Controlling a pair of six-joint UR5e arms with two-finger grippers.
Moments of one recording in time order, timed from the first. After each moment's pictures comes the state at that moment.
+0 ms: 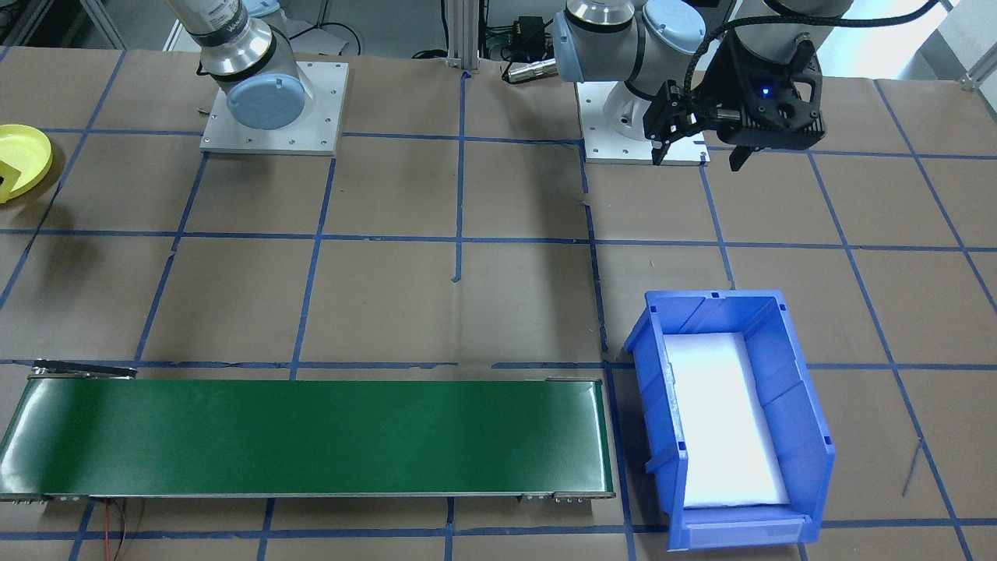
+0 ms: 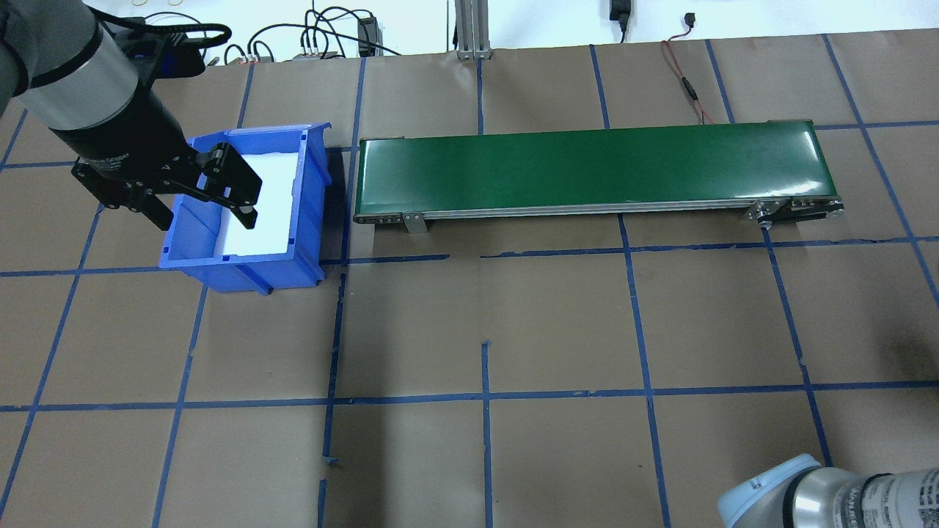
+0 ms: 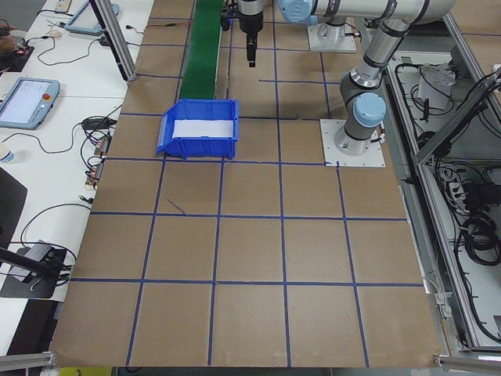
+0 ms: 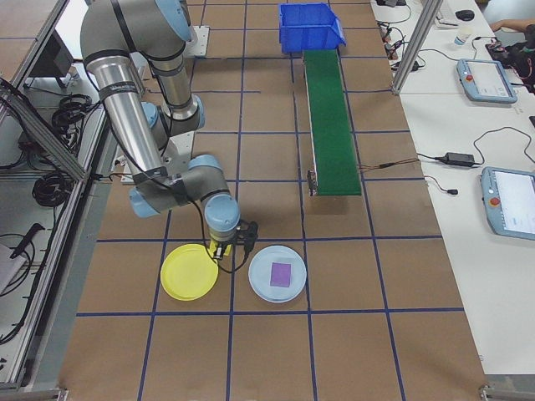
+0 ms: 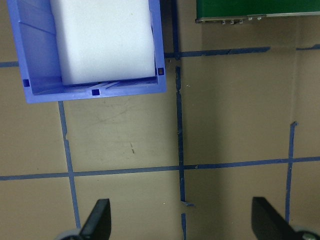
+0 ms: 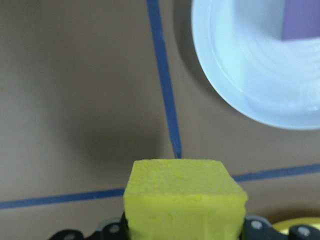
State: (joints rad) left arm -1.49 -1.47 -1.62 -1.70 1.56 0.12; right arm 0.30 -1.33 1.95 -2.03 -1.63 -1.07
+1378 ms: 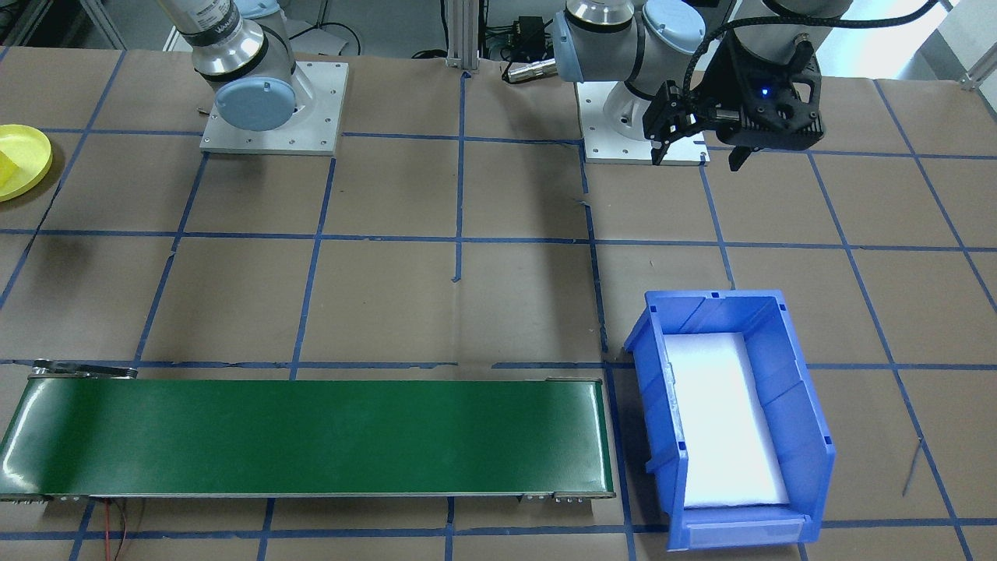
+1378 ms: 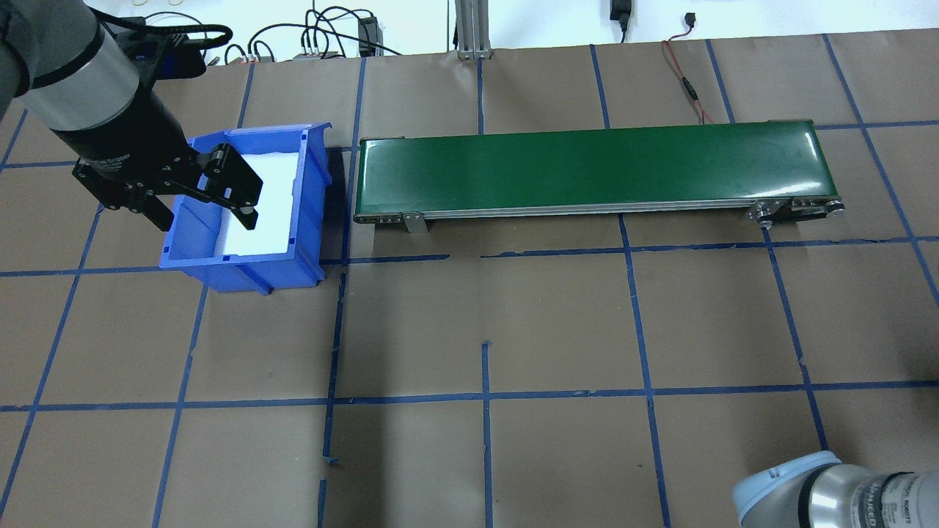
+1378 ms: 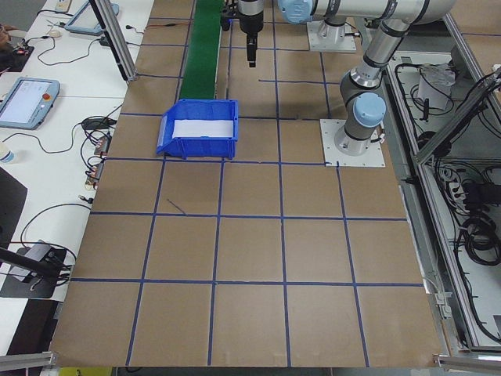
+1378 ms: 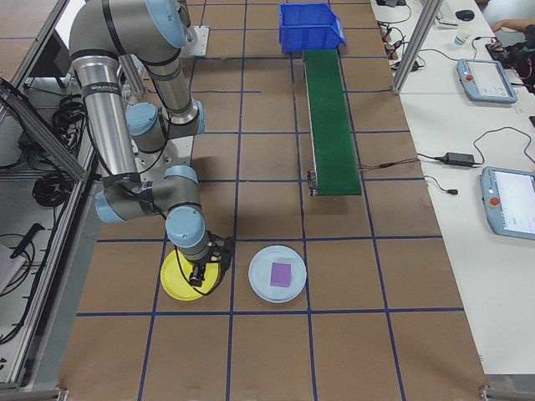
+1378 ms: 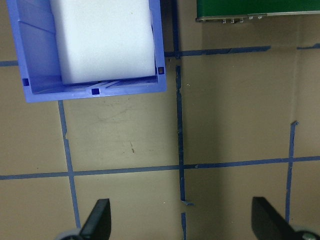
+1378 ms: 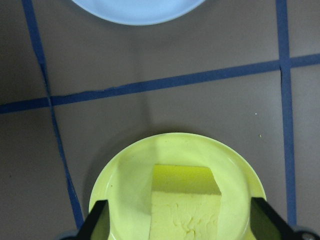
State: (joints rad) left arm -1.49 -1.47 -1.62 -1.70 1.56 0.12; right arm 0.29 -1.37 1.84 -2.01 -1.59 -1.19
